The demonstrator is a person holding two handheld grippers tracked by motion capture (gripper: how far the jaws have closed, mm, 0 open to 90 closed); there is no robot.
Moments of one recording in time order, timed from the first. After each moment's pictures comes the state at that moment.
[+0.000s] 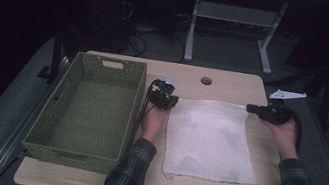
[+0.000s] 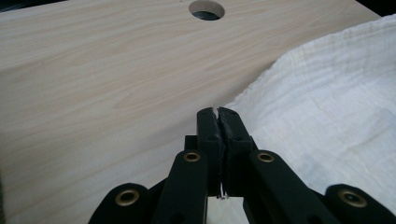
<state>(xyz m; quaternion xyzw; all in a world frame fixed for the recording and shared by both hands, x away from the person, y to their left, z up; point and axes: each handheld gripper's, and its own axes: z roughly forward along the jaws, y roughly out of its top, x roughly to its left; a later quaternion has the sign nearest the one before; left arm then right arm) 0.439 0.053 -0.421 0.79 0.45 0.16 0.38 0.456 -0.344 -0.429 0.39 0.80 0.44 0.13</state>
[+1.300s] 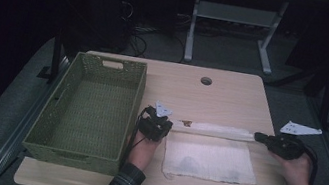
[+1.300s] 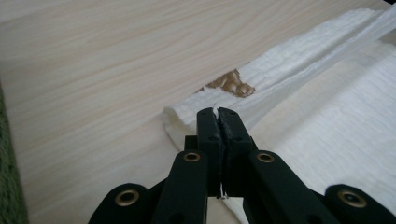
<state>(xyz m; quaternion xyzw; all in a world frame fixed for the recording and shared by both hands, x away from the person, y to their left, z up) 0.334 0.064 -0.422 0.81 0.42 0.18 0.38 0.354 -0.362 -0.445 0.38 0.80 0.44 0.15</state>
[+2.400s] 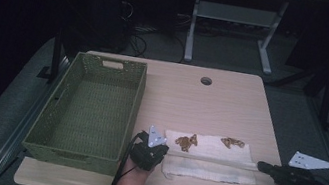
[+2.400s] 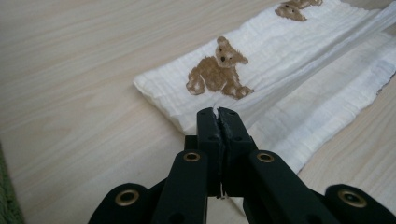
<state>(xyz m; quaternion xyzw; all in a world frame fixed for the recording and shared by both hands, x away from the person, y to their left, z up) 0.261 0.073 -0.426 0.82 0.40 0.16 0.38 0.268 -0.369 -0.453 0.35 0.82 0.44 0.11</state>
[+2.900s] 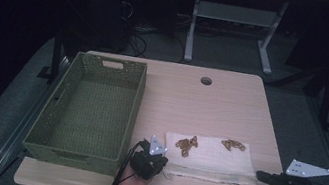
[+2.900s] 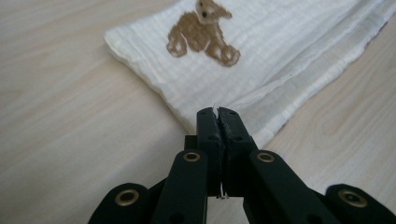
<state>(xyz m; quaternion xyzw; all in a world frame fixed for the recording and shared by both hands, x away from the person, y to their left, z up) 0.248 0.071 -0.442 0.85 0.38 0.11 0.35 0.252 -0.368 -0.462 0.34 0.83 0.42 0.10</state>
